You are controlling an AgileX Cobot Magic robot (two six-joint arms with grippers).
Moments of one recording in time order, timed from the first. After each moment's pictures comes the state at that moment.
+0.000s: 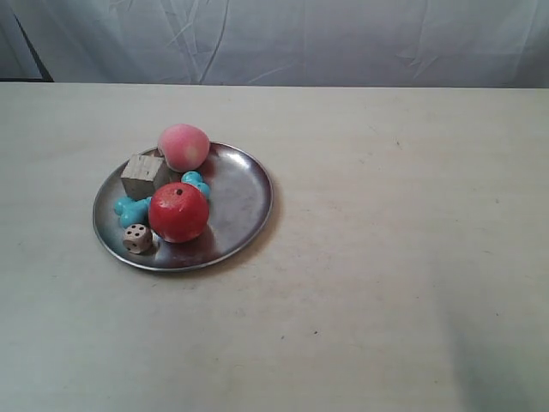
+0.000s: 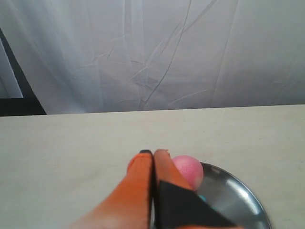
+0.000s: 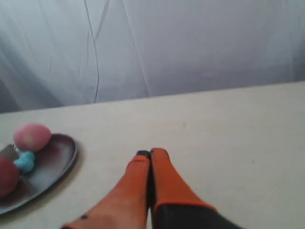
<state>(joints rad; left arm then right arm) -0.11 0.88 -0.93 -0.21 0.49 0.14 -0.01 0.01 -0.04 0.38 0.26 -0.16</state>
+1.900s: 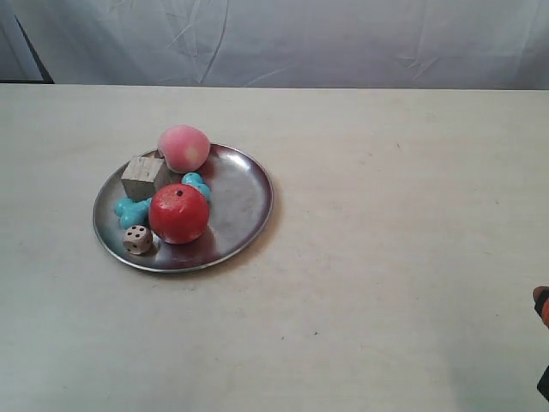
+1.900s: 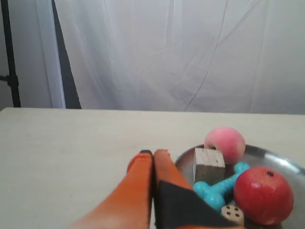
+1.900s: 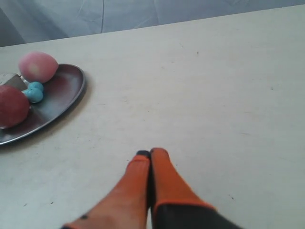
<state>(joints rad) -0.03 0.01 -0.04 -0.18 0.17 0.14 -0.01 0.01 -0.03 0.39 0.49 -0.16</state>
